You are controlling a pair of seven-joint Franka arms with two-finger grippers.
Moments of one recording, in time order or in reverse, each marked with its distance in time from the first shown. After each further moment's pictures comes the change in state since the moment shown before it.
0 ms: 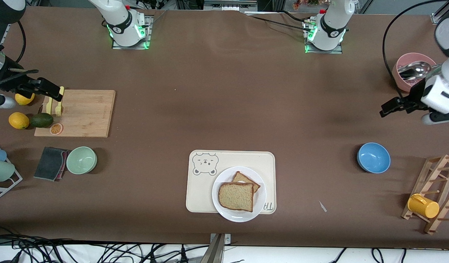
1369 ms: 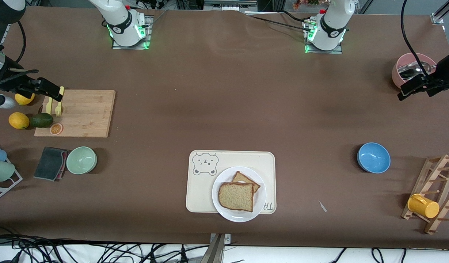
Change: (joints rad) left arm -0.004 -0.023 -0.005 0.164 0.000 -0.172 -0.008; right arm 0.000 0.000 0.000 0.000 0.000 0.000 0.000
